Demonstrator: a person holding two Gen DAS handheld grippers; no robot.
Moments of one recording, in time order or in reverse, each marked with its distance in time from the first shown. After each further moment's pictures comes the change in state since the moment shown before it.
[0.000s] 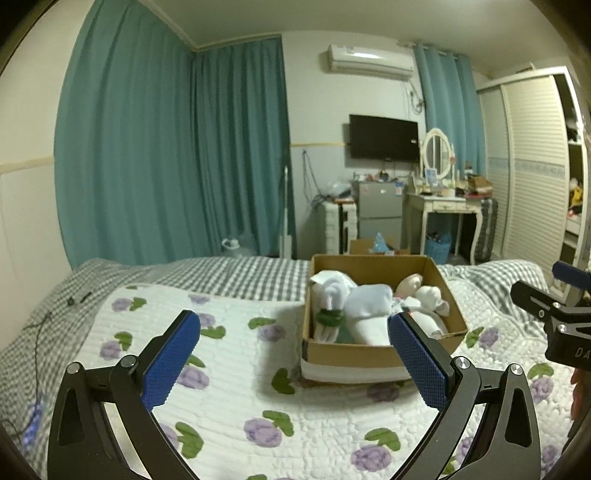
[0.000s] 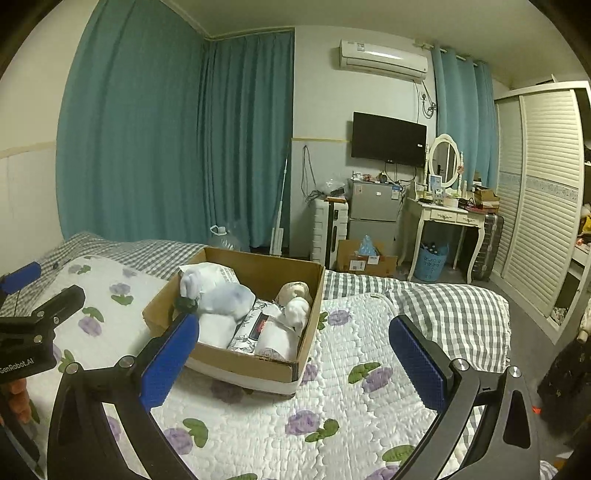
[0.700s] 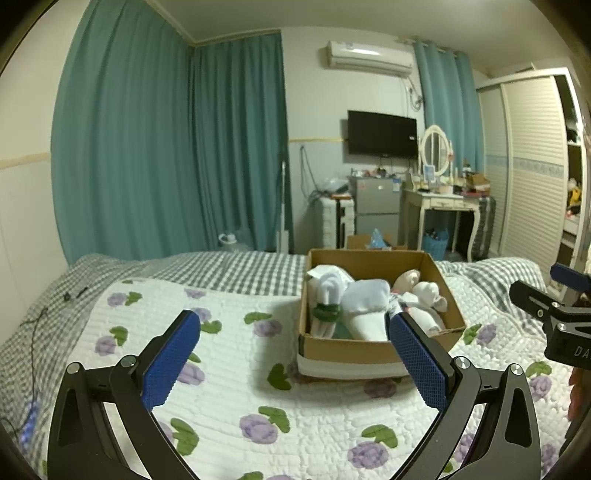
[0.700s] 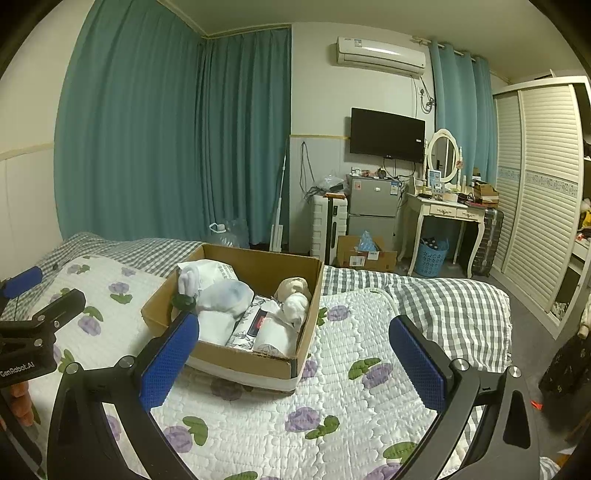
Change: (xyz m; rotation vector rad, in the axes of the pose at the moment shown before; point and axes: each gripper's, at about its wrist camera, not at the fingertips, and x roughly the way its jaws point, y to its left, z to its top) left arm 0.005 0.000 -0.002 -0.005 0.019 -0.009; right arm 0.003 0.000 -0.001 0.011 0.019 0.002
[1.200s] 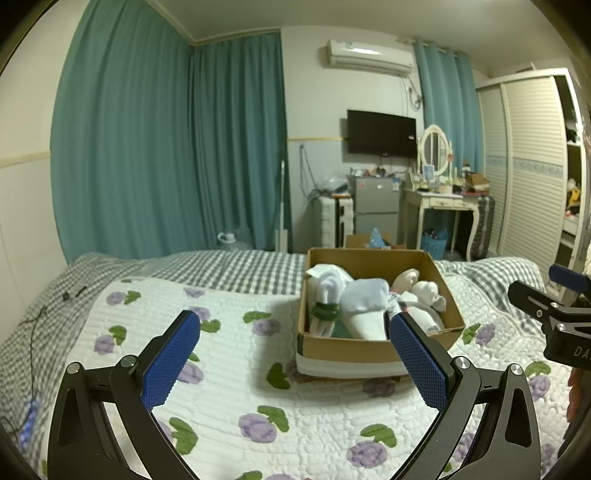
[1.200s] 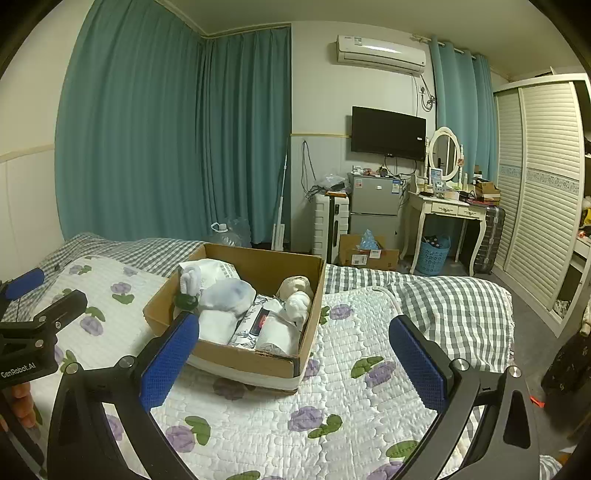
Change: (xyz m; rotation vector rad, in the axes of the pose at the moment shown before) left arm -0.002 -0.002 -0.001 0.000 0.002 -0.002; right arm 0.001 0.003 0.000 0.007 0.002 0.005
